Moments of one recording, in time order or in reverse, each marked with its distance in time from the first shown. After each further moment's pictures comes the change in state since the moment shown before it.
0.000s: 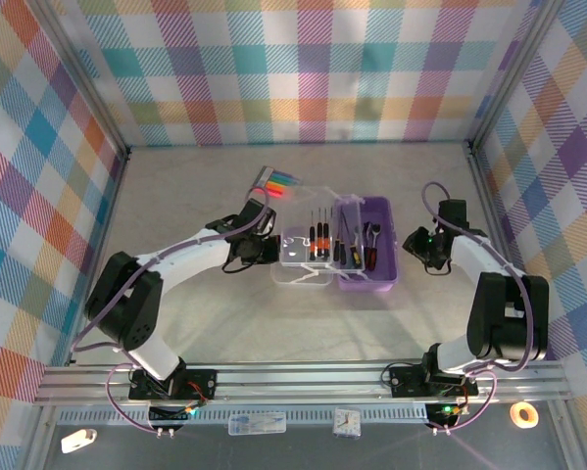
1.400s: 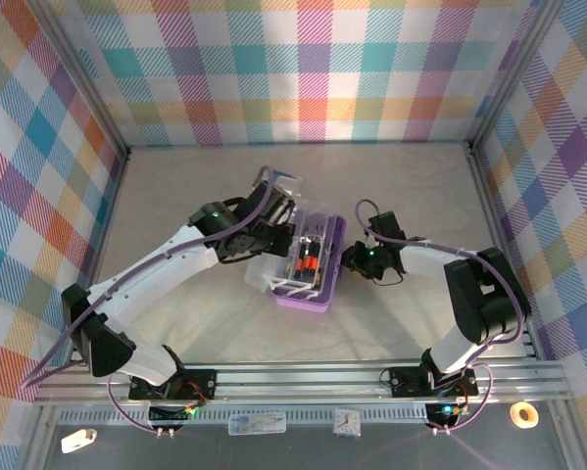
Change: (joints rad) left arm -0.272 -0.126 0.417 -0.435 -0.196 0.058; right arm 0.467 0.153 -0.053 0.265 -0.153 0.221
